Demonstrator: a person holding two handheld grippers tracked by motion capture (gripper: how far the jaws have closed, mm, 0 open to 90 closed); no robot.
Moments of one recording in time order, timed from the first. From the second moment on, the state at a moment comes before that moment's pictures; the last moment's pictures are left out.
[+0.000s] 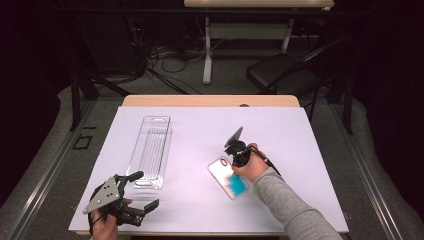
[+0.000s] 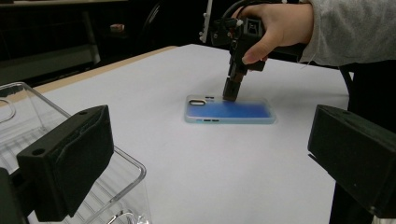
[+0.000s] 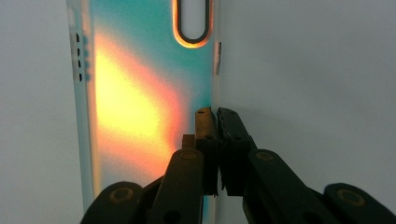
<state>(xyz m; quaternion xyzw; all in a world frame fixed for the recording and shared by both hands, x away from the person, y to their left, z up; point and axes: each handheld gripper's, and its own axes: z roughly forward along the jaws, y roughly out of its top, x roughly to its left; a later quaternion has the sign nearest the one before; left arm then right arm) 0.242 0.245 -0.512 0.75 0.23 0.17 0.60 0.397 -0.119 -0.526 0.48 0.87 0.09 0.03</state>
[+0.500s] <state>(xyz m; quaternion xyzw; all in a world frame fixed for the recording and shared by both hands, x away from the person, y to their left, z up) 0.242 0.245 -0.512 0.75 0.23 0.17 0.60 0.398 -0.120 -0.524 0.48 0.87 0.08 0.02</state>
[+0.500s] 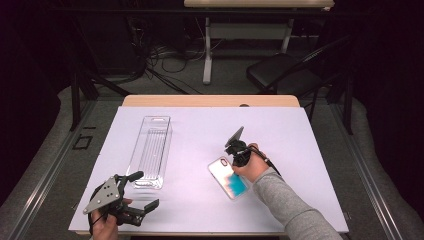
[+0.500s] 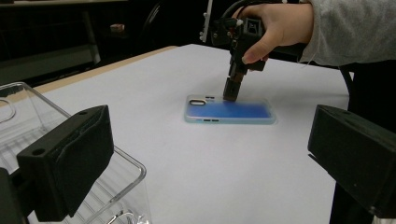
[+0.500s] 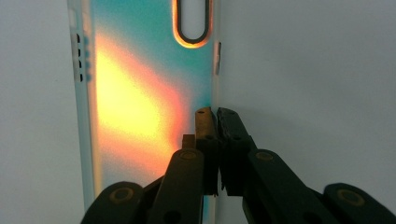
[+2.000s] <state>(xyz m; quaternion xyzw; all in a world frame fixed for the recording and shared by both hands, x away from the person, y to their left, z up) 0.243 0.240 -0.512 0.74 0.25 0.15 0.60 0.389 -0.120 -0.508 0.48 0.87 0.13 0.03</state>
